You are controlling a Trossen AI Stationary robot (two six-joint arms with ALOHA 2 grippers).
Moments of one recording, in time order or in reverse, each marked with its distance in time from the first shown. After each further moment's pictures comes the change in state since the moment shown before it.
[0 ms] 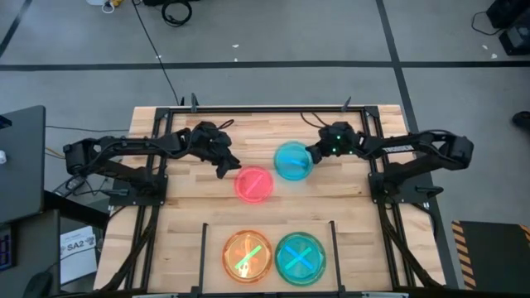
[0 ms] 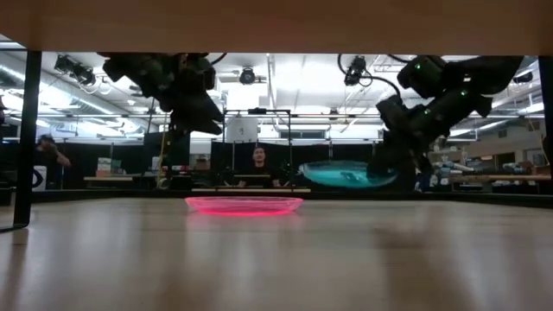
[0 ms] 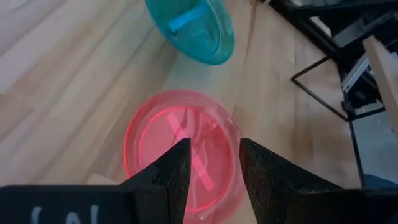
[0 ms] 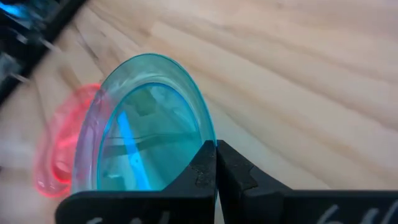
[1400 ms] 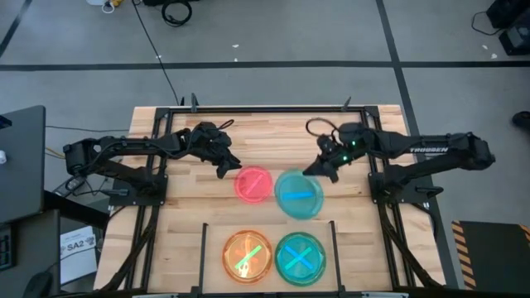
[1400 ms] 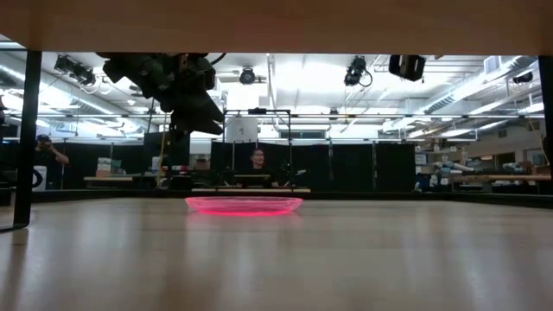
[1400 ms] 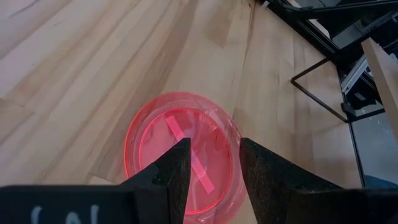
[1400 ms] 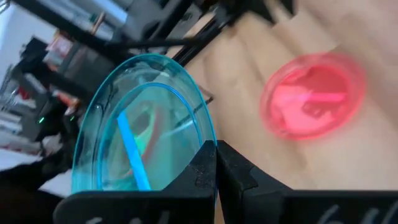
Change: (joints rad) left arm 0.000 0.000 -0.007 0.022 -0.001 0.000; right arm 0.369 -0.294 0.396 -0.496 -0.264 0.144
